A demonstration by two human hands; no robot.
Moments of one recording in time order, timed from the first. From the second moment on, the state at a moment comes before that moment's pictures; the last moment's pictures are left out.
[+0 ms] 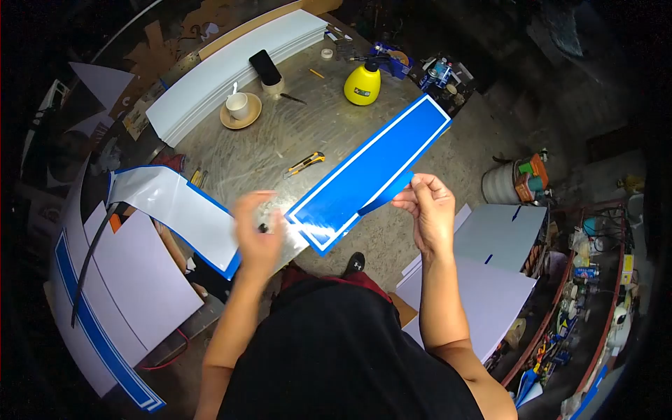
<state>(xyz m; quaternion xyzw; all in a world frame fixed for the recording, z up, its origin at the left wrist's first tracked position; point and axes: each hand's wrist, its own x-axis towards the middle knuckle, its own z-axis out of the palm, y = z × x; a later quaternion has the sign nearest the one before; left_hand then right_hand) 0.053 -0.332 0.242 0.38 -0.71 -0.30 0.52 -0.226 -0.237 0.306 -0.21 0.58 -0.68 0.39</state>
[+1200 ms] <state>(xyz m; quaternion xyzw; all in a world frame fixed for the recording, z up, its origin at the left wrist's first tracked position) -0.471 -0.321 0.223 0.25 -0.34 -0.88 0.22 -0.598 -0.176 0.266 -0.17 0.69 -0.65 0.27</state>
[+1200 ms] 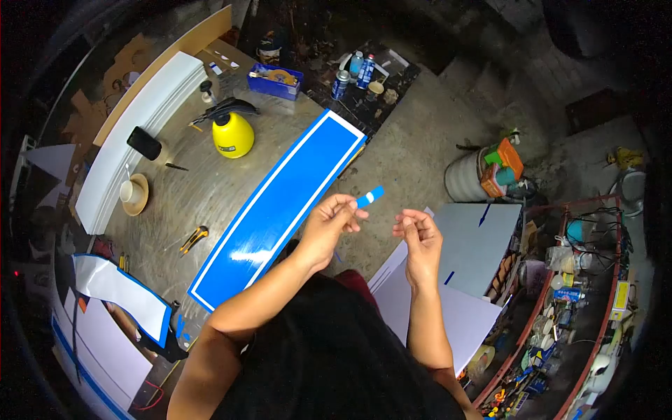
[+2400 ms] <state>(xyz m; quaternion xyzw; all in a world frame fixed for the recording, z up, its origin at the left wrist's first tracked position) -0.661 -0.348 0.141 0.44 -0.35 -0.77 0.29 -0.852 -0.421 0.203 -0.48 0.60 -0.42 0.48</state>
